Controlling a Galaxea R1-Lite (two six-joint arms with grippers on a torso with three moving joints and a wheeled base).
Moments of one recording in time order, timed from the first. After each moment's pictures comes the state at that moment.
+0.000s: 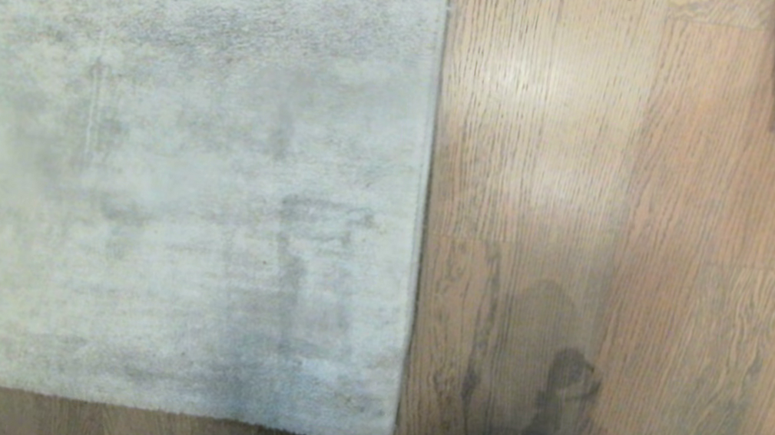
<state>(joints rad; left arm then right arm) -0.07 0.38 0.00 -0.16 0.05 0.24 0.00 0.00 -0.06 0.16 0.07 -0.13</state>
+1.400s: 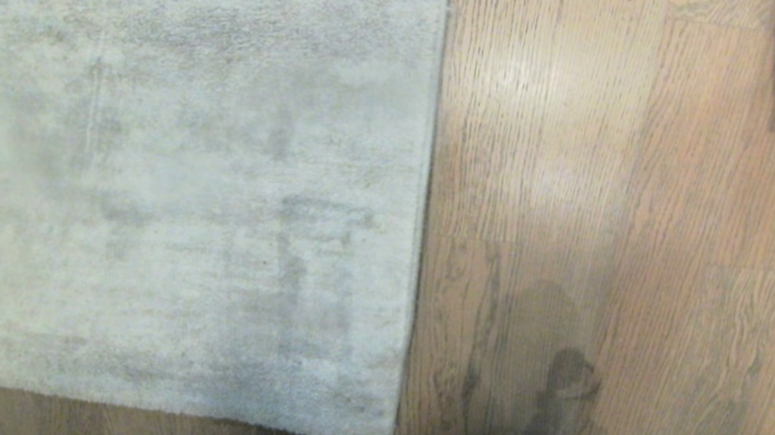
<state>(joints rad) -0.01 0.05 0.00 0.00 -0.03 0.10 0.00 0.00 -0.06 0.16 0.07 -0.12</state>
